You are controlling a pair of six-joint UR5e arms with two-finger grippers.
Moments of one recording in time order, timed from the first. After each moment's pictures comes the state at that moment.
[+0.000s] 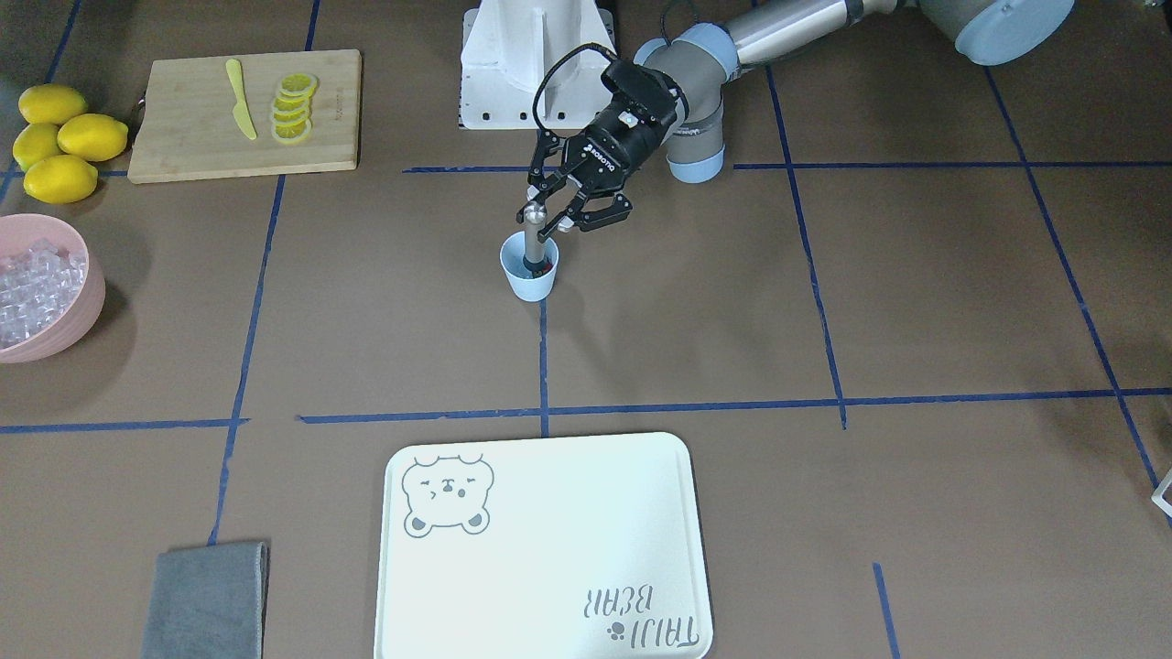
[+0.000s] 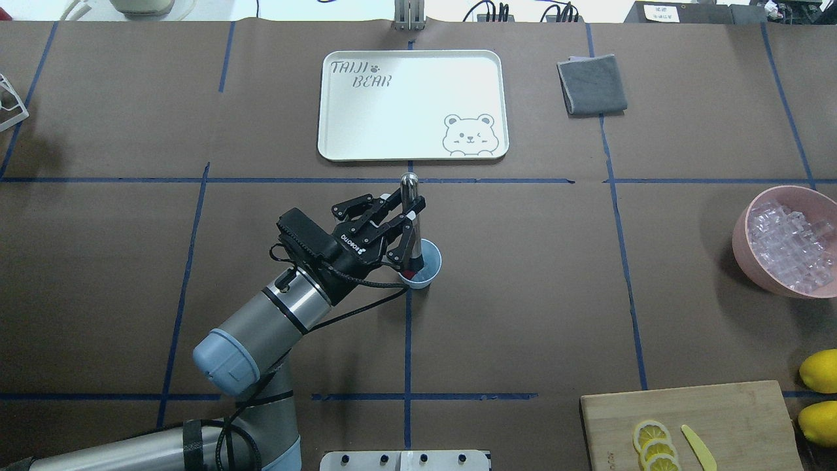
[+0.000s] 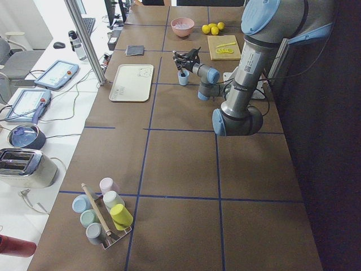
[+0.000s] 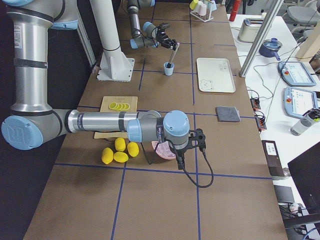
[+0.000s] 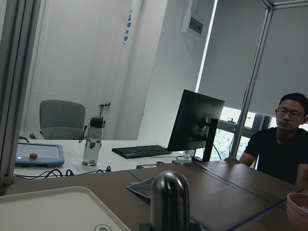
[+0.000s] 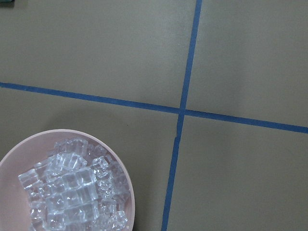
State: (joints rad) left arm -0.27 -2.18 -1.40 -3.29 -0.97 -0.49; right arm 1.63 -1.65 1.71 -1.51 2.42 -0.10
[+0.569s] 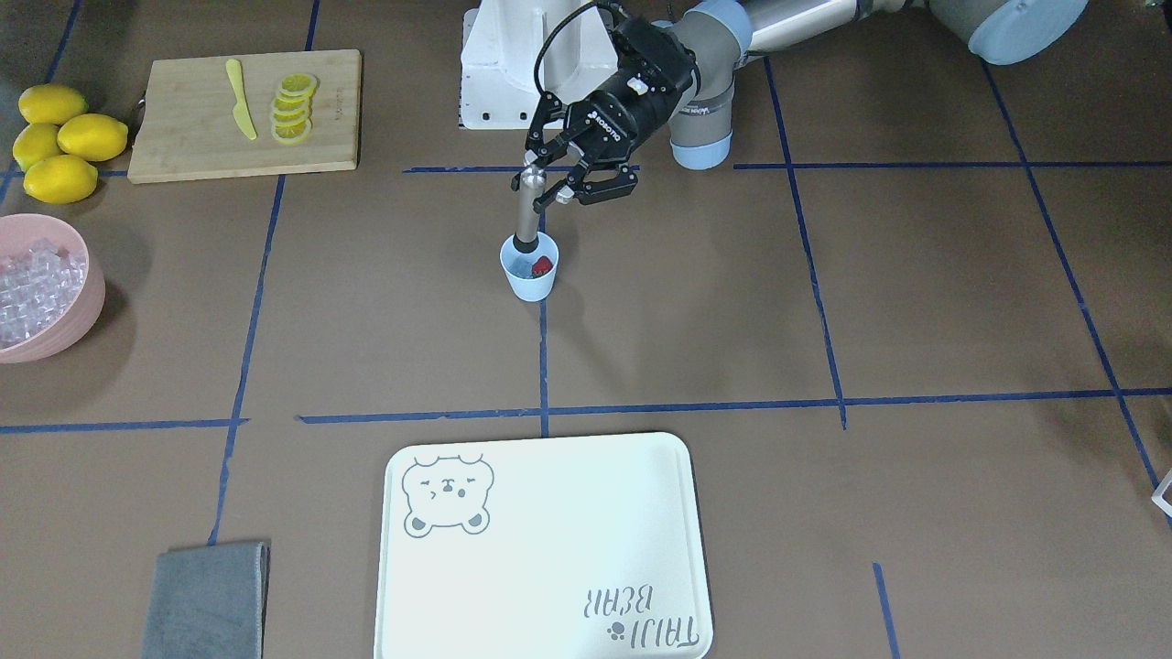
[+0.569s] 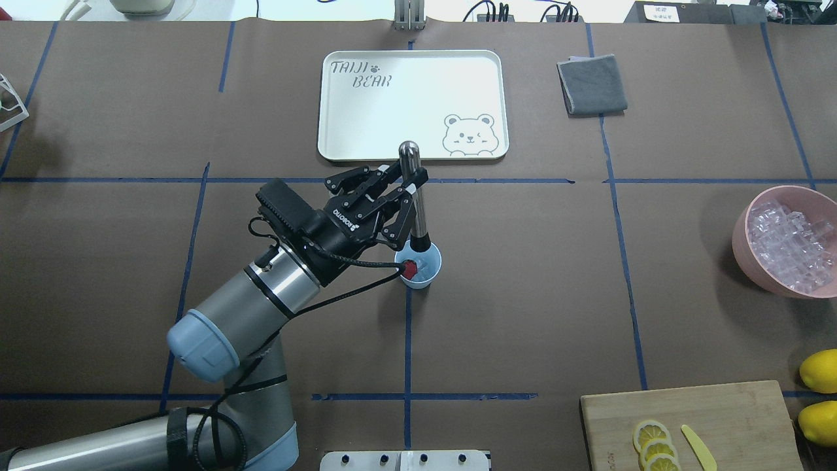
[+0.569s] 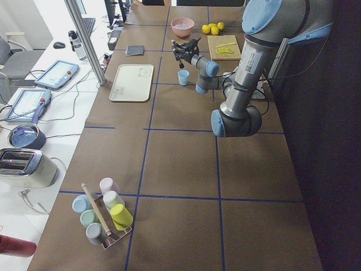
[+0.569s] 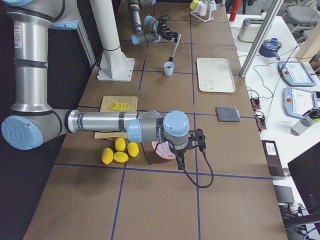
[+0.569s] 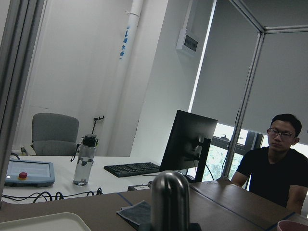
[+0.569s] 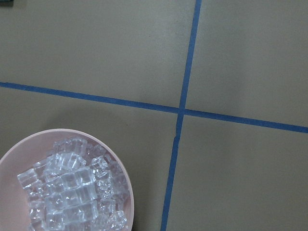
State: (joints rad) left arm -0.32 -2.15 -1.56 -3.21 -1.04 -0.49; right arm 1.63 -1.65 1.71 -1.51 2.42 -0.10
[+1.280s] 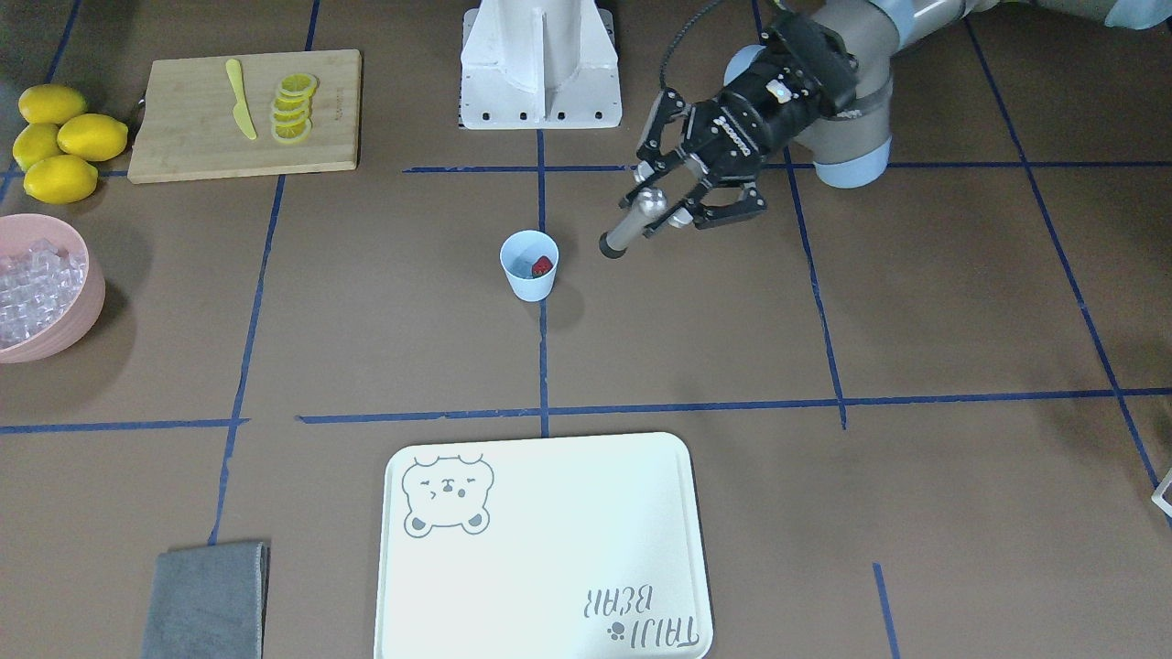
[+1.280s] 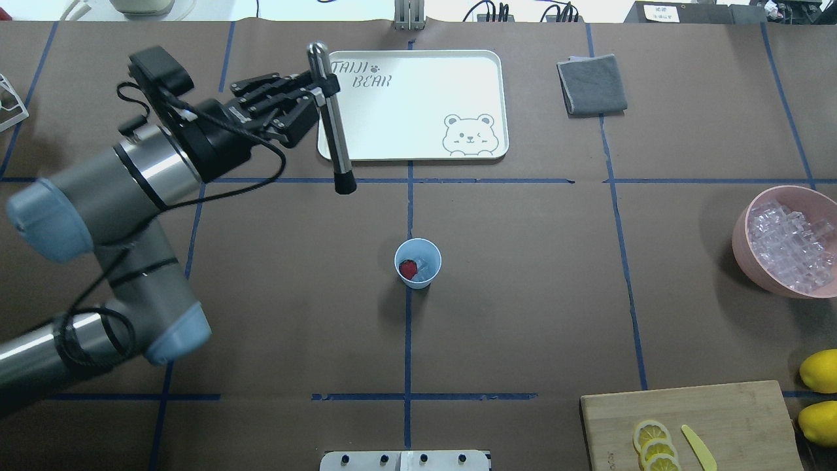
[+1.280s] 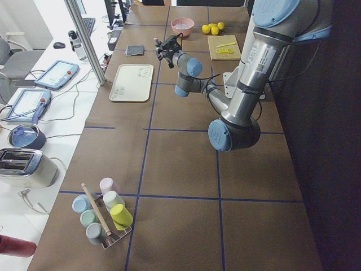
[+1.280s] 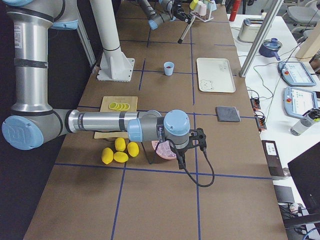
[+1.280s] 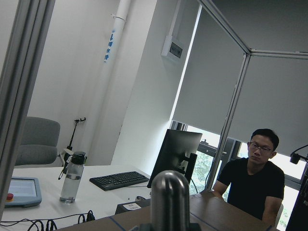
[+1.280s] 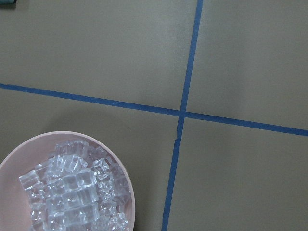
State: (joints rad) left arm -0.68 -1.99 -1.68 -3.07 -1.46 -0.87; right arm 1.63 -1.65 1.71 -1.51 2.42 -0.10
